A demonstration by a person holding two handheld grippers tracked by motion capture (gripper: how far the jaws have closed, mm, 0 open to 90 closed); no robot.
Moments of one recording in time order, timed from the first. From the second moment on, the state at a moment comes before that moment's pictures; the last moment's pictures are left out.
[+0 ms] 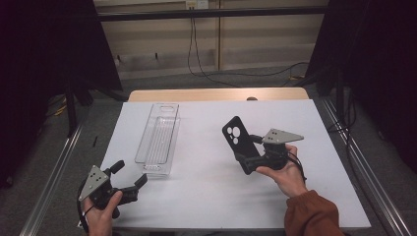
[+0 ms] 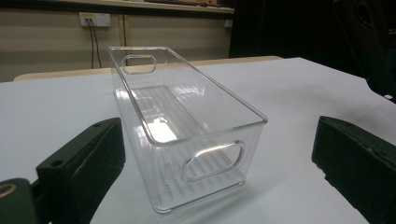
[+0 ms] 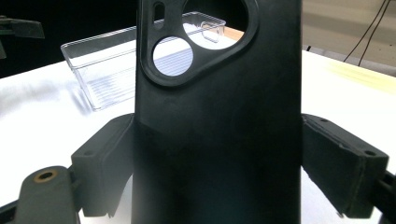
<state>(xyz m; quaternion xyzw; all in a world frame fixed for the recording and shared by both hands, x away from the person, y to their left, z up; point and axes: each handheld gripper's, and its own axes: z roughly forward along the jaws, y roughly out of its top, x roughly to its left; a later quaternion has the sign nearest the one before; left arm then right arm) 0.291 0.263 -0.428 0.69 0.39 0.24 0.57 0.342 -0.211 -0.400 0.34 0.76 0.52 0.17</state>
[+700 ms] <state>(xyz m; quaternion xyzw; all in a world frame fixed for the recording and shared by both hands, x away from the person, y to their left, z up) 0.295 0.252 -0.424 0.69 0.38 0.21 0.57 0.300 -0.217 -0.417 0.34 0.75 0.55 0.15</state>
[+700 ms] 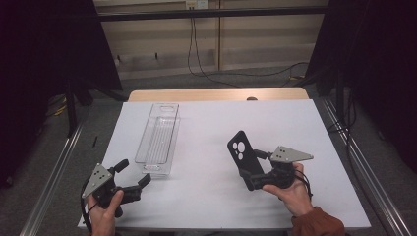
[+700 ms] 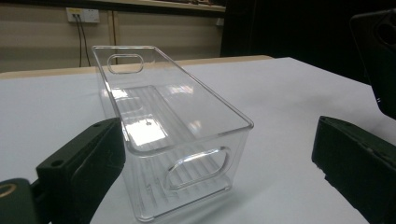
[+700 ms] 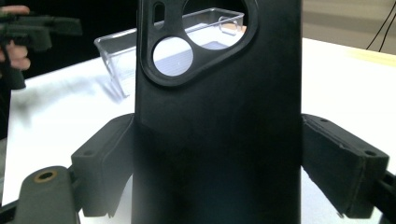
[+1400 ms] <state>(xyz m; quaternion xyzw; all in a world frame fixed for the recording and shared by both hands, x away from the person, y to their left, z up) 0.299 0.211 -0.415 0.73 0.31 0.17 0.58 0.292 -0.197 -0.423 0.31 0.76 0.57 0.13</state>
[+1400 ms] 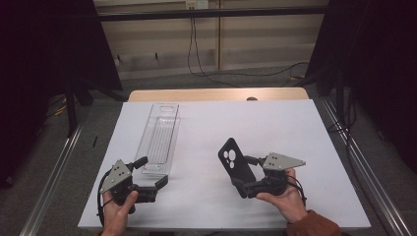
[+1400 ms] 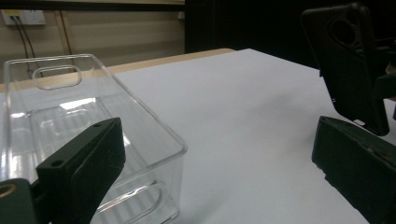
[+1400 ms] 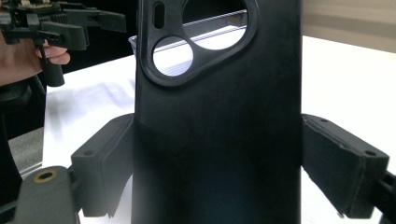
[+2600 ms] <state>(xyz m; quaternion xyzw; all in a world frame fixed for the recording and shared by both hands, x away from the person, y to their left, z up) 0.328 0.140 -0.384 0.75 0.23 0.10 0.61 0.294 -0.180 -0.419 0.29 0.76 0.57 0.11</state>
